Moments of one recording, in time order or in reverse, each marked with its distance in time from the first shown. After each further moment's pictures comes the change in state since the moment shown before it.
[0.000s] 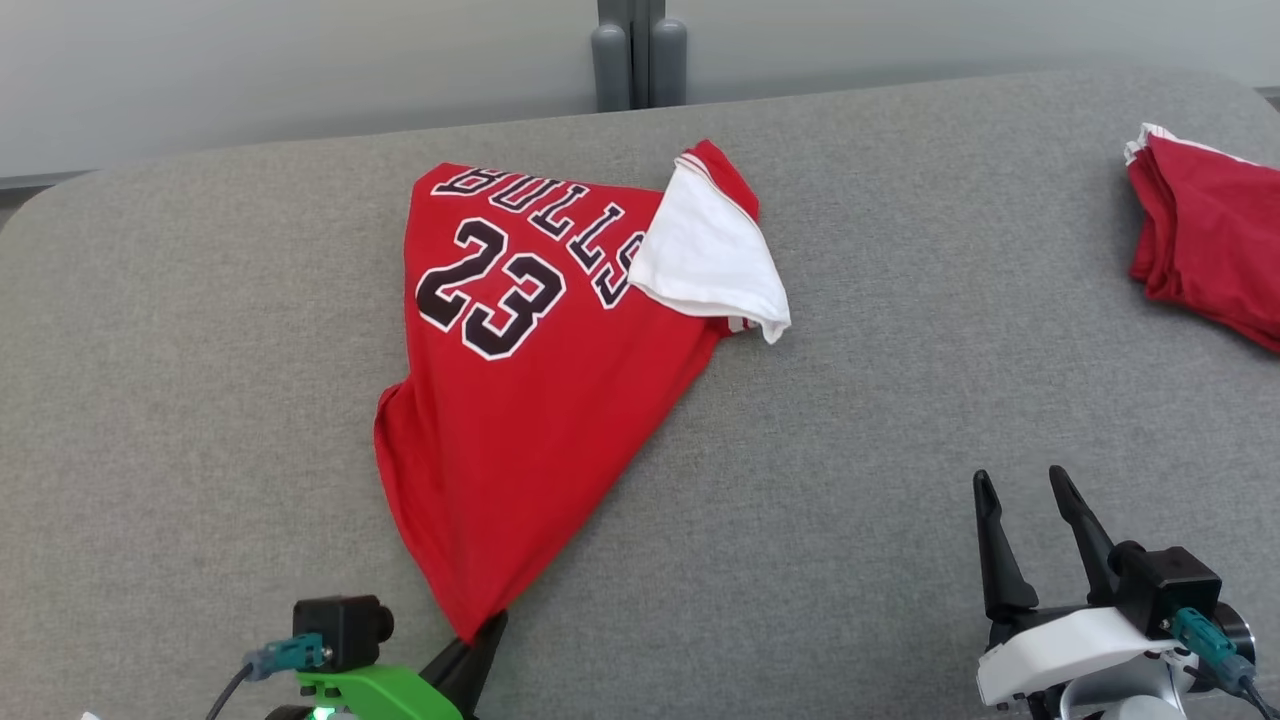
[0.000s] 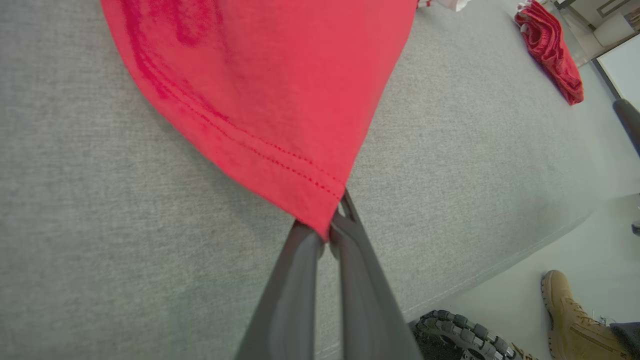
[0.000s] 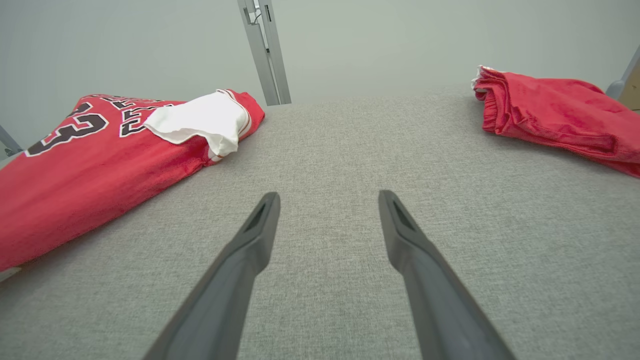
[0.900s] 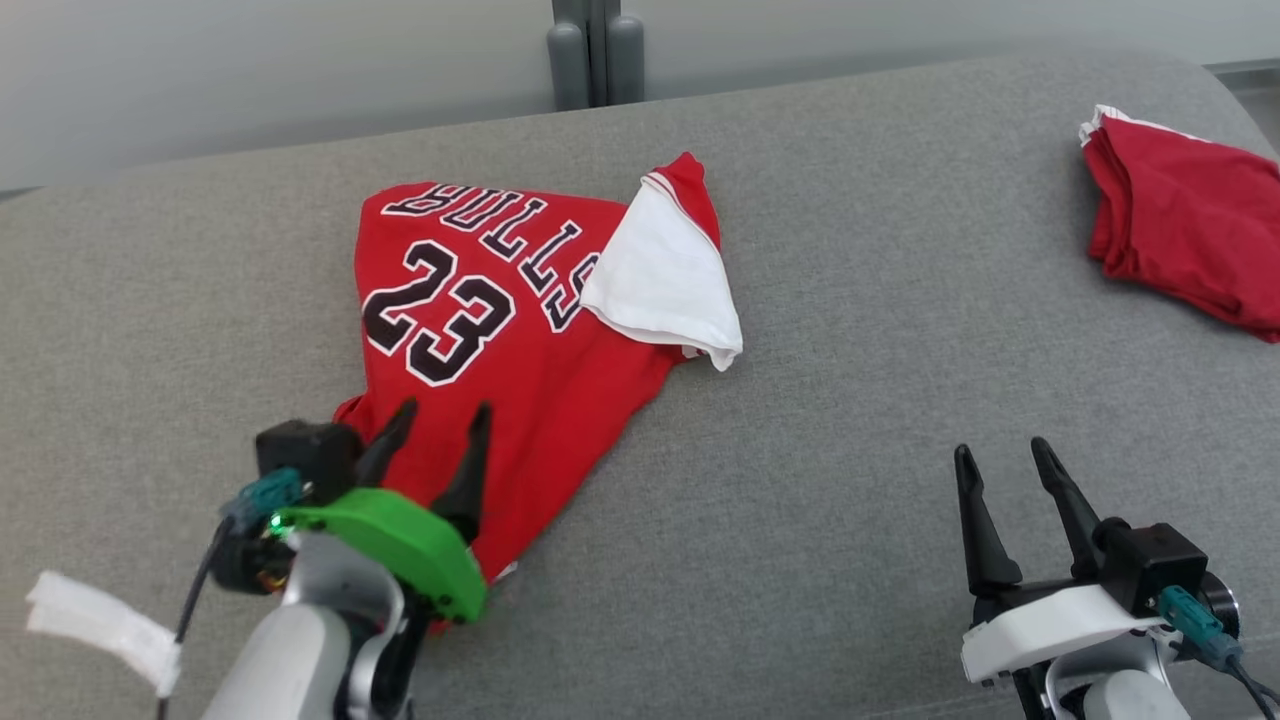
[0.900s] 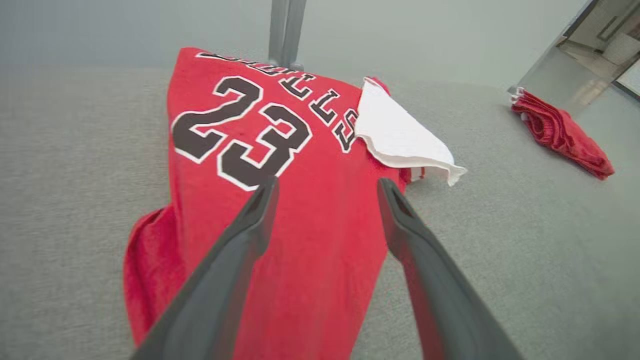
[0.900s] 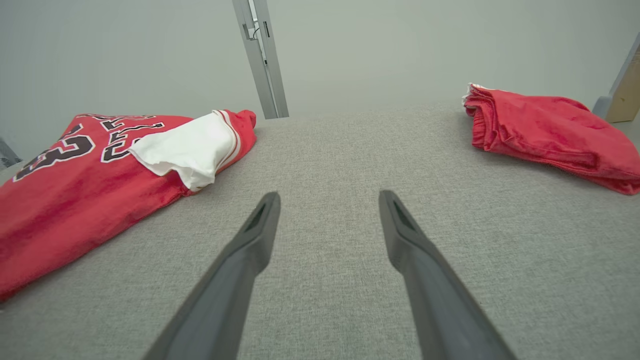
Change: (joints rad) left arm -0.256 0.012 0.016 0.034 0.137 0.119 -0.104; right arm -0.024 0.000 0.027 -0.018 -0.008 0.000 0.000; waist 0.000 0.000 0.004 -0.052
